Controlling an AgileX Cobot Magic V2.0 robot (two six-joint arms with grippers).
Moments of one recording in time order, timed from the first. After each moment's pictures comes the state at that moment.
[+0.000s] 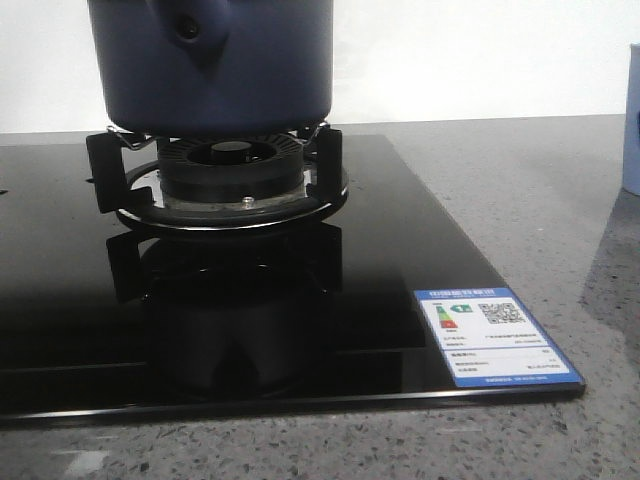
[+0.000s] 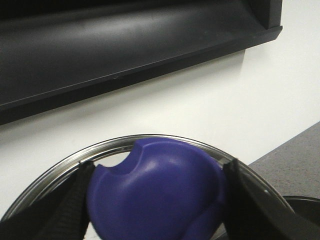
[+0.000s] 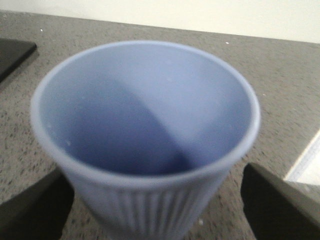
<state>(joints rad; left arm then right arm) 0.12 1.20 -1.22 -1.46 0.65 1.55 -0.28 1.28 -0.48 -0.88 -0.52 0.59</state>
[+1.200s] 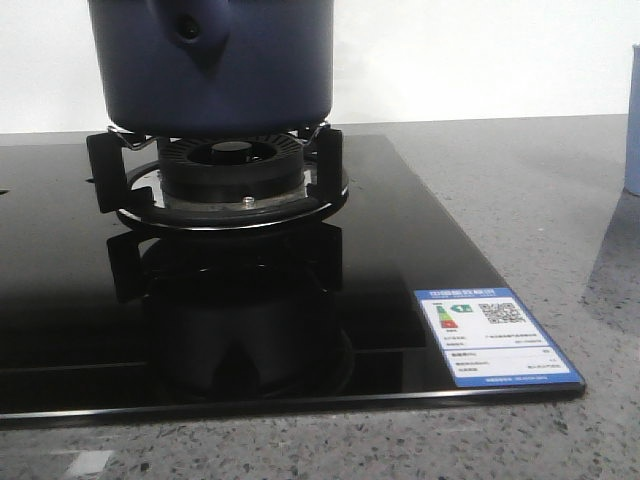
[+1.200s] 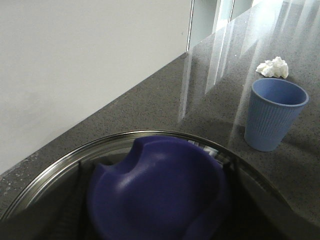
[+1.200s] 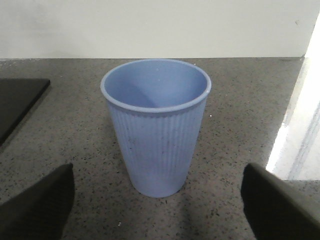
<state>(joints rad) -0.28 1.49 -1.22 -1.47 0.68 1.55 -0.25 0.79 -0.28 -0.91 -0.36 0.82</state>
